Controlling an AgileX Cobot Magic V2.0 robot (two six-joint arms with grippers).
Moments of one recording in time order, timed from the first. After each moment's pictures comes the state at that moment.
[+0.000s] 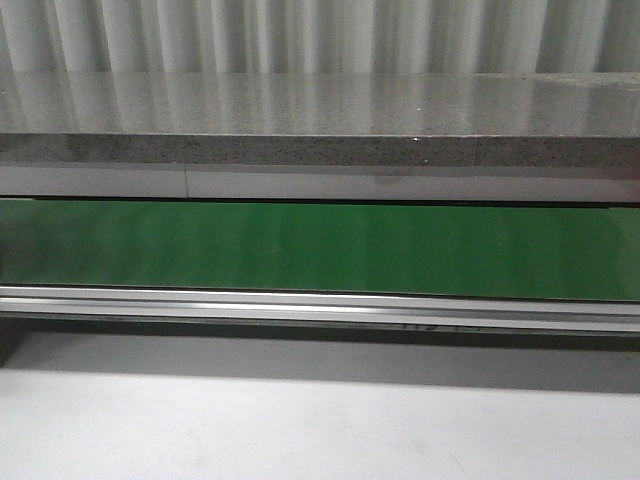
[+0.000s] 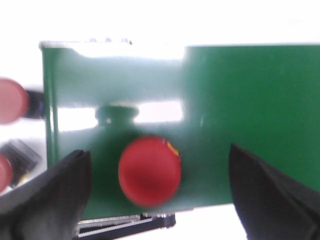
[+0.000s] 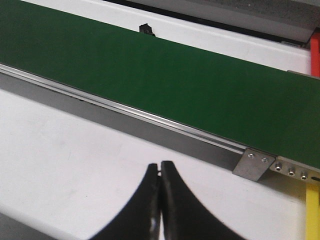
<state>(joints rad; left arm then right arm) 0.02 1.56 -1.35 -0.19 1.05 0.21 0.08 0.17 -0.49 0.16 0.89 -0.20</state>
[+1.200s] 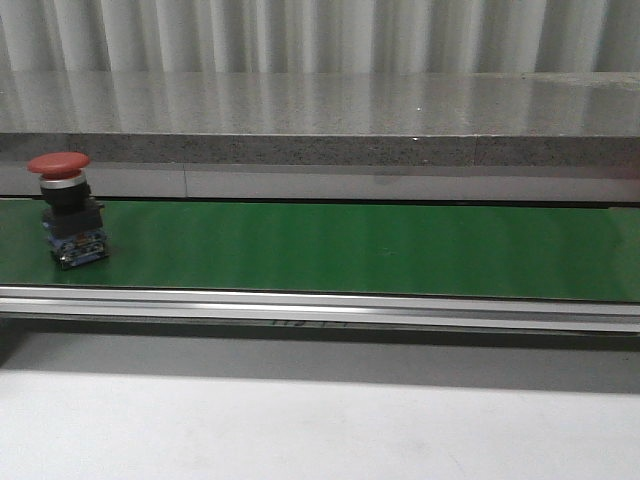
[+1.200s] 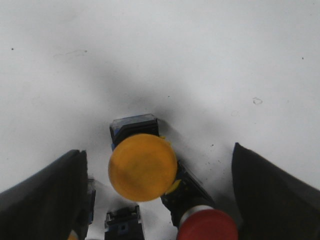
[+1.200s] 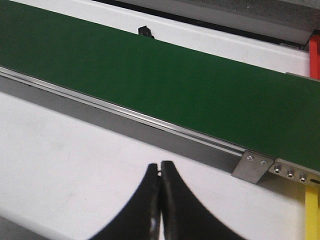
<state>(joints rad) 0.33 2.09 -1.79 -0.09 1.12 -0.20 0.08 0.17 -0.49 0.16 0.88 -0.20</state>
